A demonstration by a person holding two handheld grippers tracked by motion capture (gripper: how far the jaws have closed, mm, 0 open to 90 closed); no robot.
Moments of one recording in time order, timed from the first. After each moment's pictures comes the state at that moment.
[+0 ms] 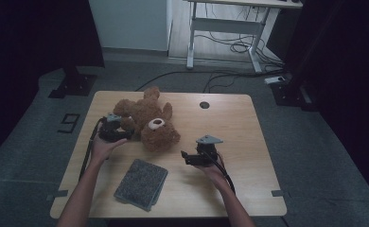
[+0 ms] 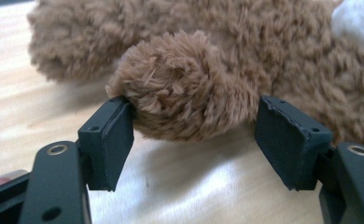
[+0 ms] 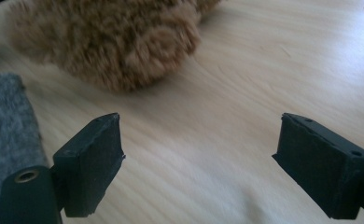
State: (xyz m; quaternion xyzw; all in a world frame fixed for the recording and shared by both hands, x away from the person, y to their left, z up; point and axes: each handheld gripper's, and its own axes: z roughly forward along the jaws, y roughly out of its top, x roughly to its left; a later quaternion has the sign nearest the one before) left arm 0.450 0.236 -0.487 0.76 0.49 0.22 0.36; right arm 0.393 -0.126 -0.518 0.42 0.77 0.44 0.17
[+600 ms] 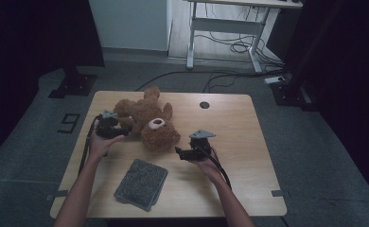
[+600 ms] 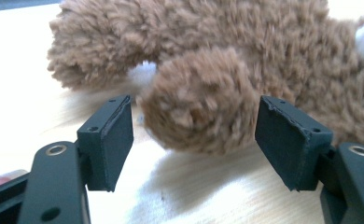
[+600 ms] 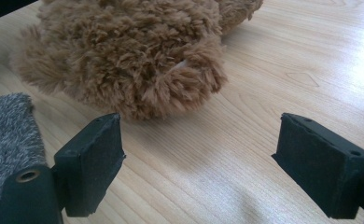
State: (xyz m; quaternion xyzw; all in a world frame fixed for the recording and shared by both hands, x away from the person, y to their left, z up) left arm 0.464 0.251 -0.487 0.75 0.50 0.20 0.39; right arm 0.411 -0.107 -0.515 0.40 0.79 0.45 0.17
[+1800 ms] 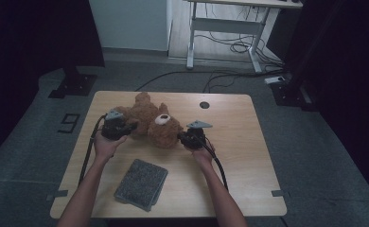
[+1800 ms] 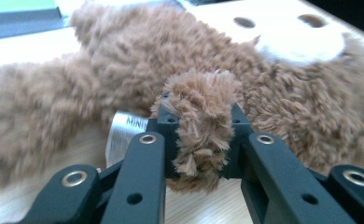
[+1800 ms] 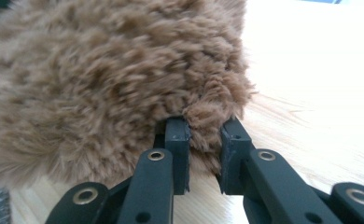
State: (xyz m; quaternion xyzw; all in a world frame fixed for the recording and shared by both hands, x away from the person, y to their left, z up) left arm 0.438 0.224 -0.462 0.75 0.45 0.19 0.45; right arm 0.454 -0.097 -0.520 0.41 0.76 0.48 0.15
